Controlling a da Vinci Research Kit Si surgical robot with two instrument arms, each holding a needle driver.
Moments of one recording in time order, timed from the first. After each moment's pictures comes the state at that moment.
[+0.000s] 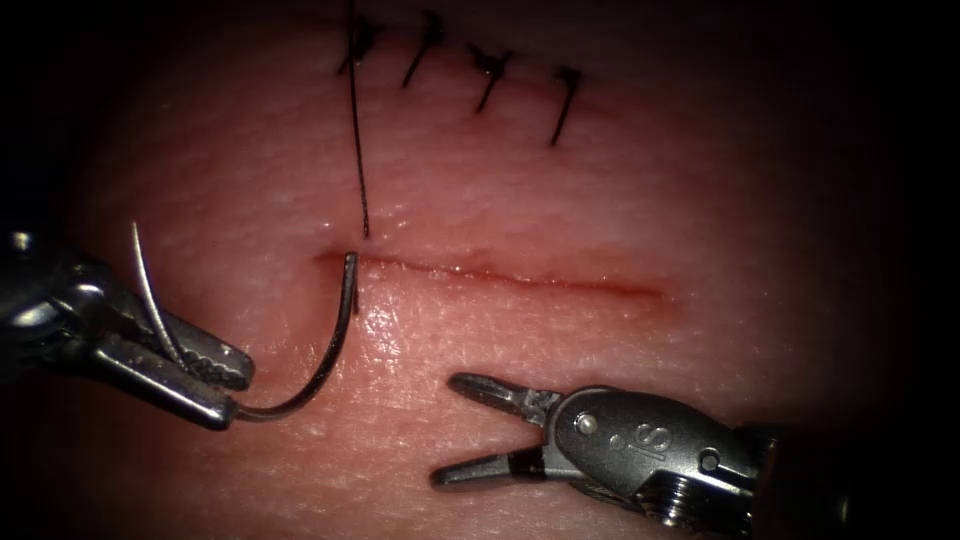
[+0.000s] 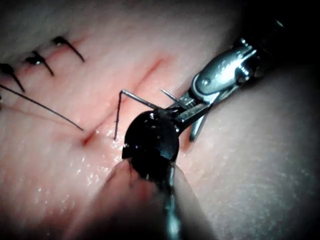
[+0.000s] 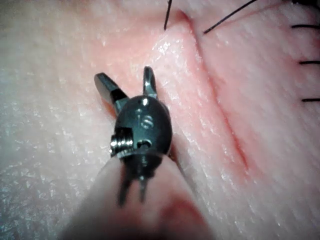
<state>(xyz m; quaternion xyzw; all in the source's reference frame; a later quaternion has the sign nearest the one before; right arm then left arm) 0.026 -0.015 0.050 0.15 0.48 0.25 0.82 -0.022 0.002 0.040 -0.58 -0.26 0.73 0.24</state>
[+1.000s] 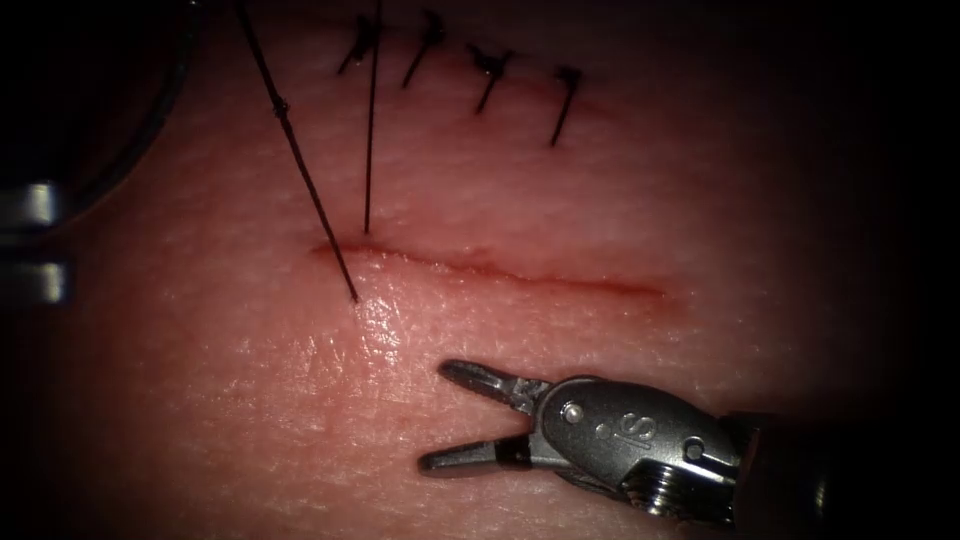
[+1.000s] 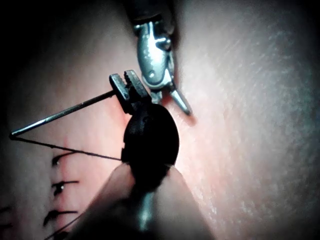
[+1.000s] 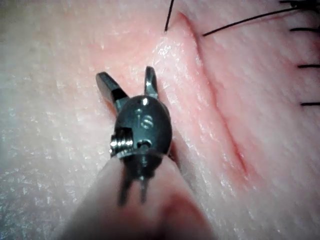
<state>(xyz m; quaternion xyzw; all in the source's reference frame) 0.027 -0.014 0.050 0.13 0.48 0.27 0.82 -0.019 0.005 0.031 -0.60 0.15 0.78 0.09</state>
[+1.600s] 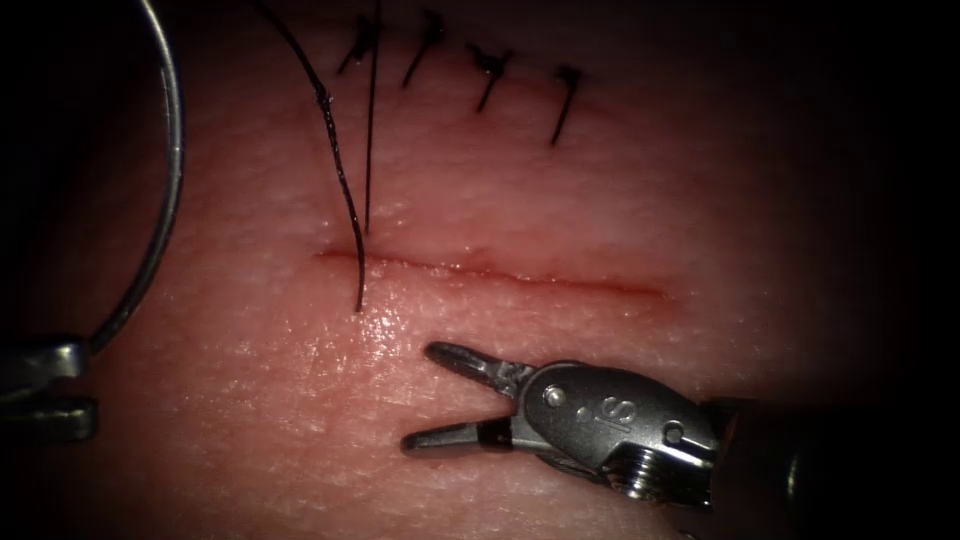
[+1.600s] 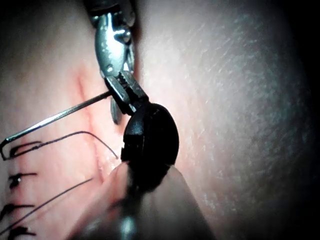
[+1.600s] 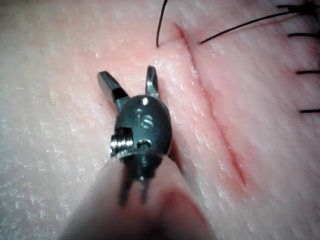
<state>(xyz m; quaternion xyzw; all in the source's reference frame) 0.029 -0.013 0.052 0.12 0.48 0.29 0.82 -0.019 -0.002 0.037 -0.59 0.14 0.79 0.11</state>
